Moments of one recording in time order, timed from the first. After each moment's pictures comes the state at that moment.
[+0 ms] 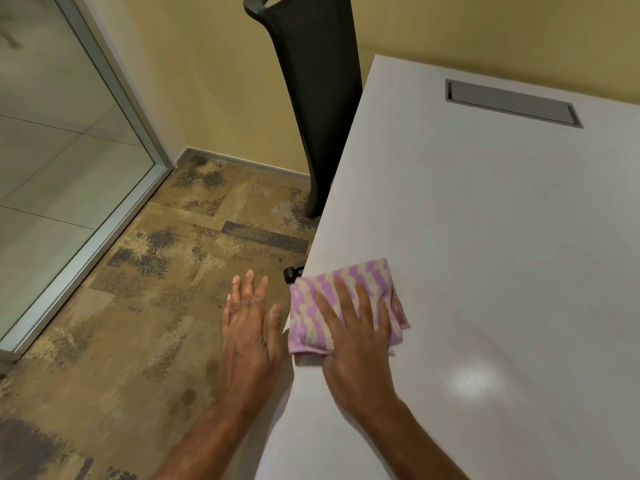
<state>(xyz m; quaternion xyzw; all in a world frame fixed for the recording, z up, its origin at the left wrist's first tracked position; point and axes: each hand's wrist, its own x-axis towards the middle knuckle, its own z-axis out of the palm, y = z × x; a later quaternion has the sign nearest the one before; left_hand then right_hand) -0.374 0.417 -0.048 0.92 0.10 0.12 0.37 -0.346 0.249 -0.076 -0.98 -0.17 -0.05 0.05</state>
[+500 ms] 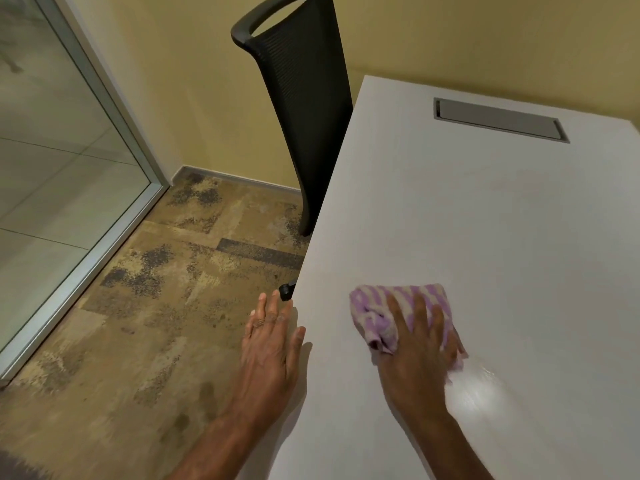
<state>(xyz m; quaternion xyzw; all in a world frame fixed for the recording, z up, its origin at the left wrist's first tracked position) -0.348 0.396 -0.062 0.94 0.02 0.07 0.33 -0.321 0.173 -0.066 -0.99 0.03 -0.08 0.12</state>
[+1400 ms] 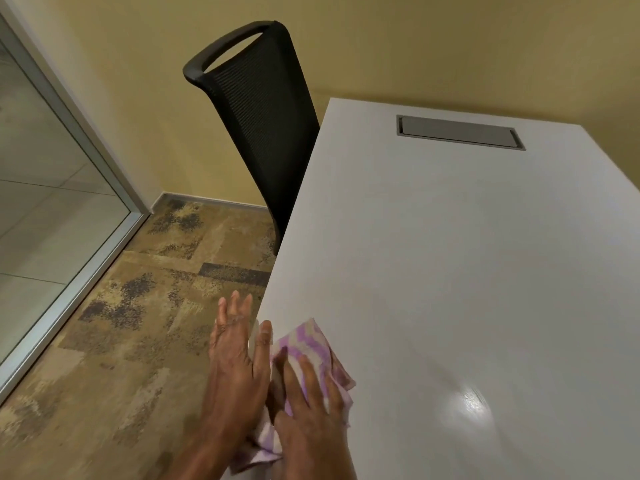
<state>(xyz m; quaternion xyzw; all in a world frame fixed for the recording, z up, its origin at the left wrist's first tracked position) -0.326 0.367 -0.023 0.91 0.10 0.09 0.40 -0.373 0.247 -0.079 -0.96 -0.19 -0.09 0.16</state>
